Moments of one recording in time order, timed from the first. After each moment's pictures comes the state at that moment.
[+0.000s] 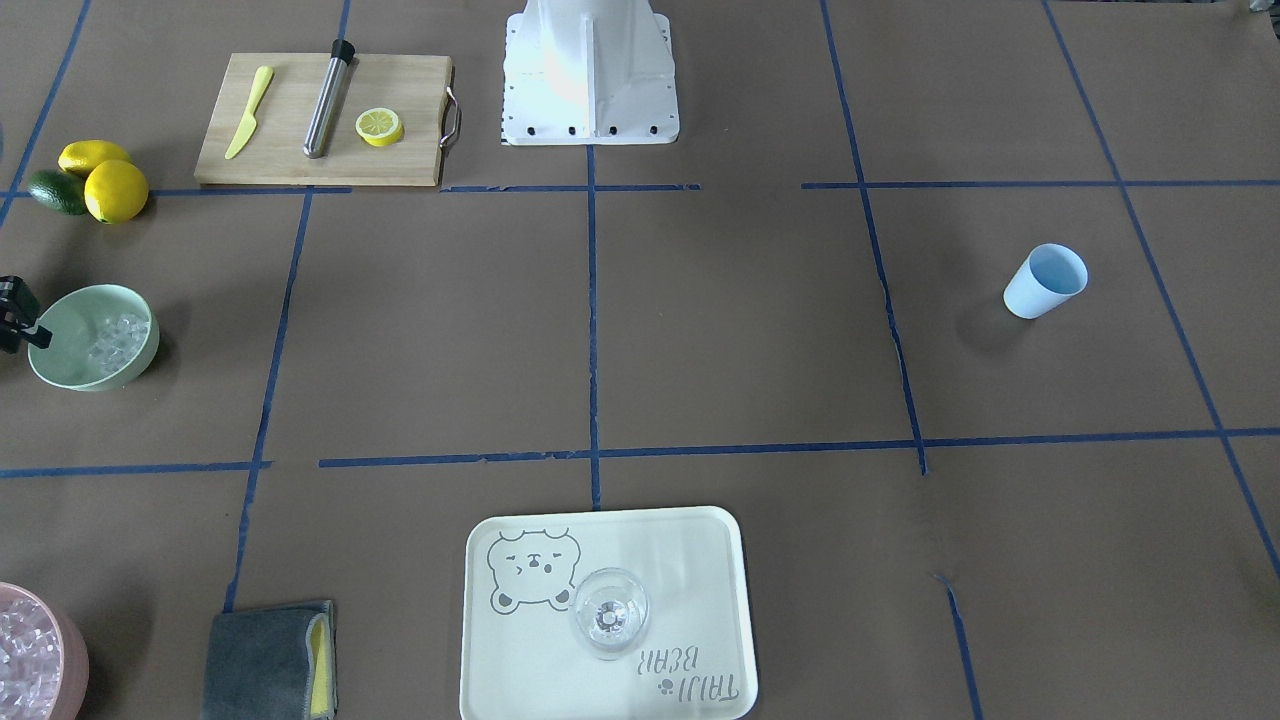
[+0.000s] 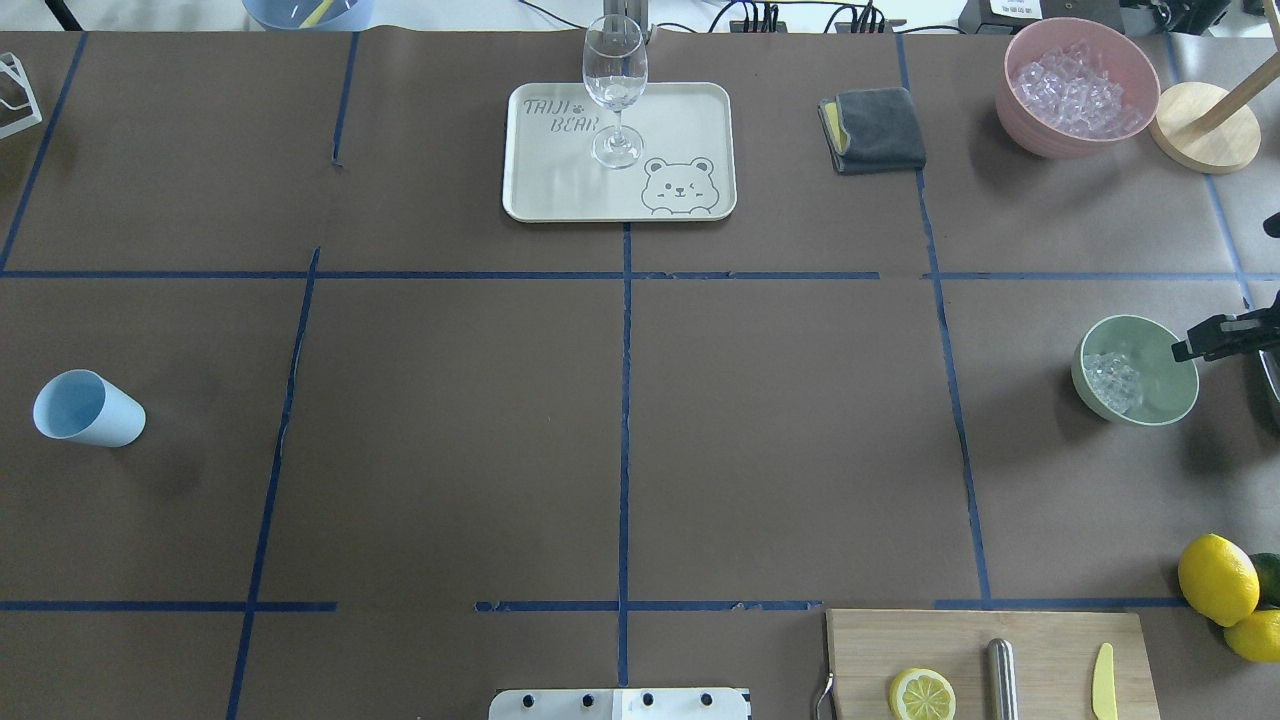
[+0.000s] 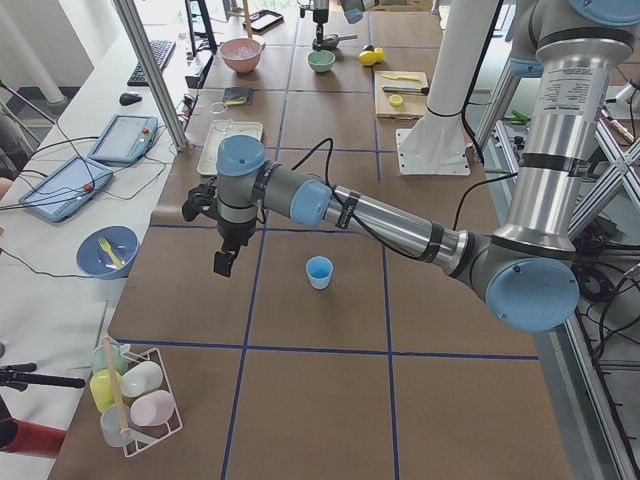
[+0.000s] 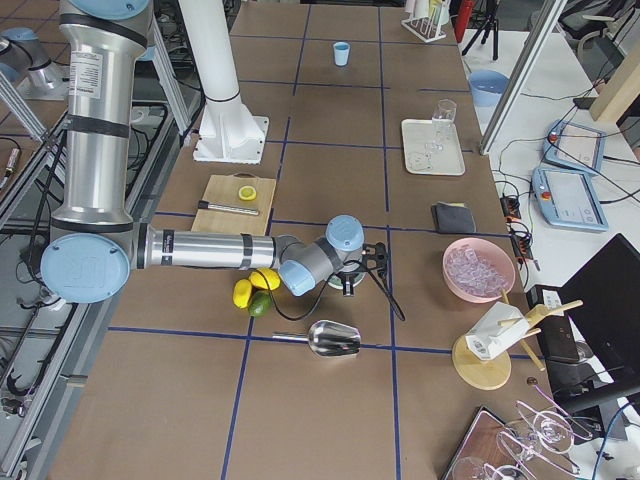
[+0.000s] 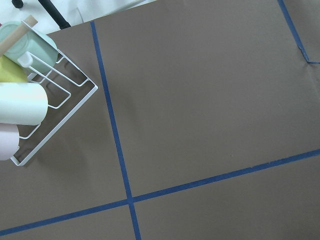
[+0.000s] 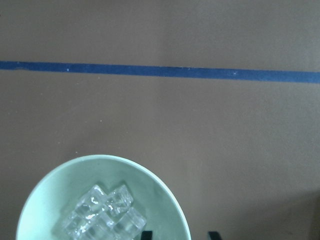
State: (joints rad) left arm -1.49 -1.71 -1.78 -1.61 -2.26 -0.06; right arm 1.18 -1.68 1.58 -0.90 2.35 0.62
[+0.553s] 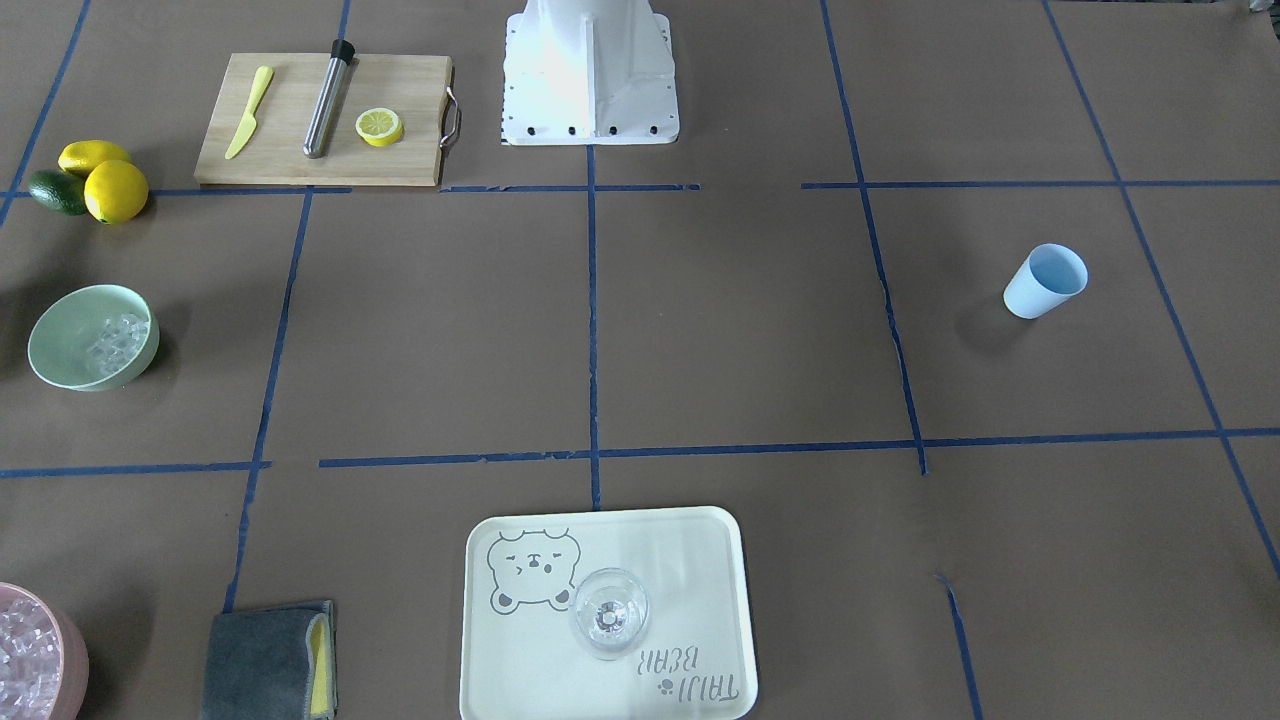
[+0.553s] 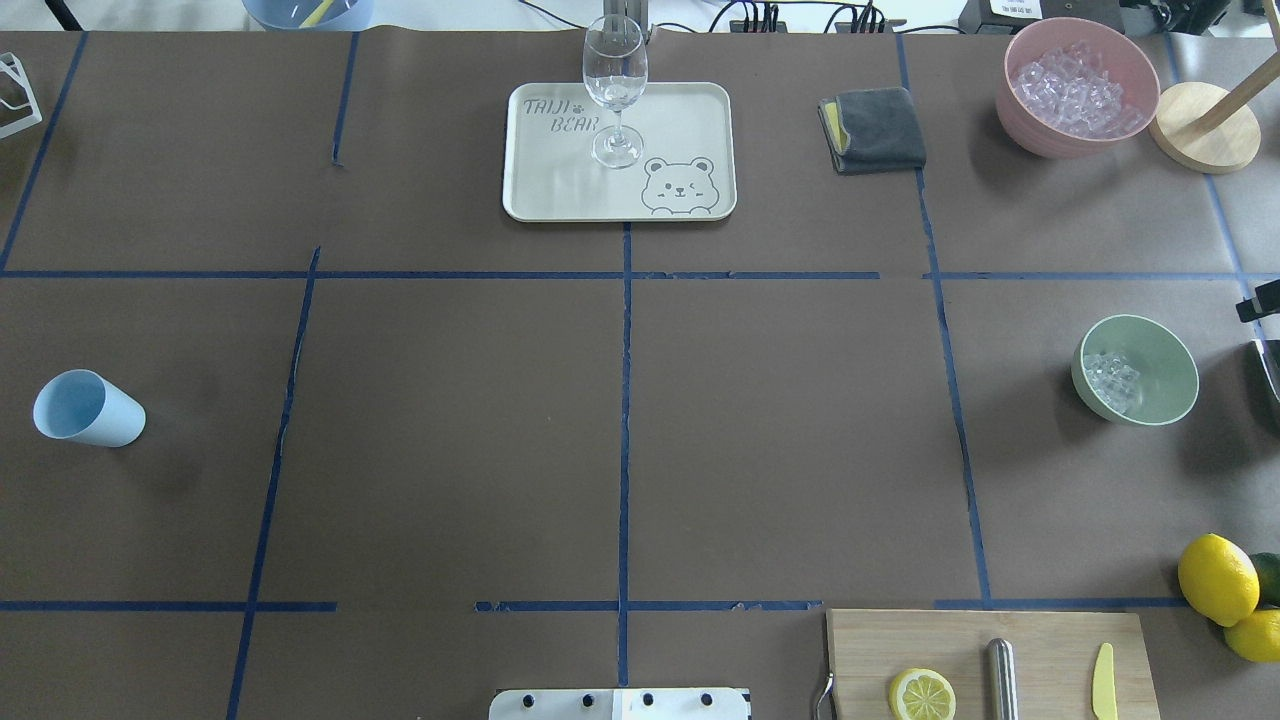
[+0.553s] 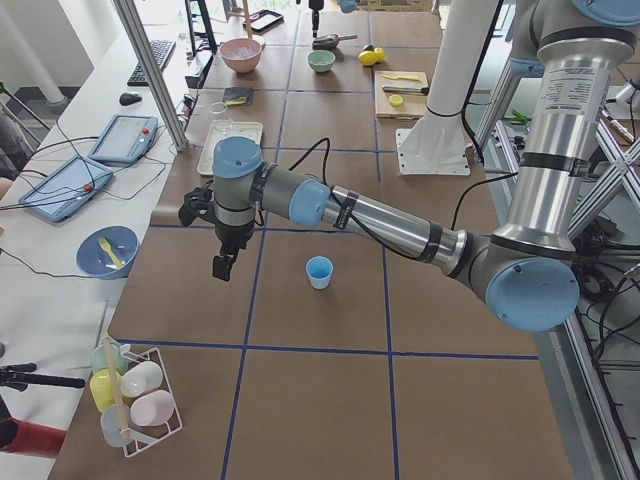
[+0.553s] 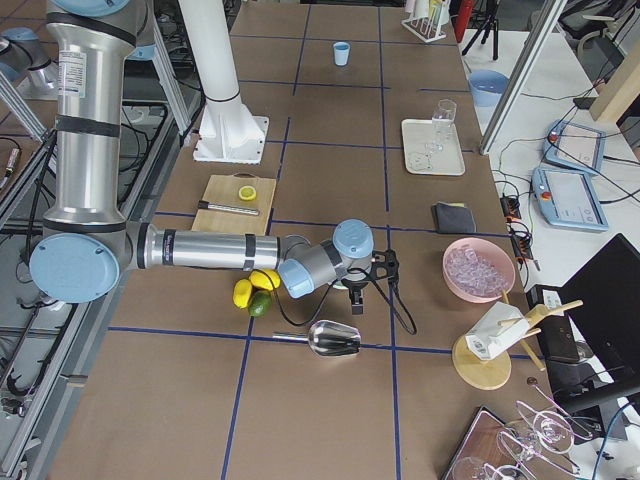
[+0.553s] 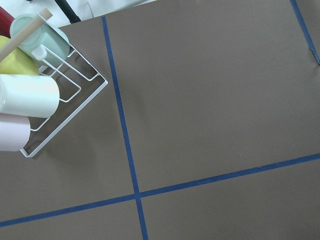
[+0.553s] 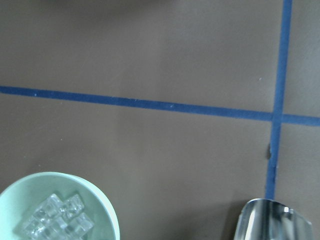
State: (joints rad) left arm -1.52 -1.73 -1.76 -1.56 -2.26 -0.06; right arm 1.35 -1.64 1.61 -1.17 2.36 0.31
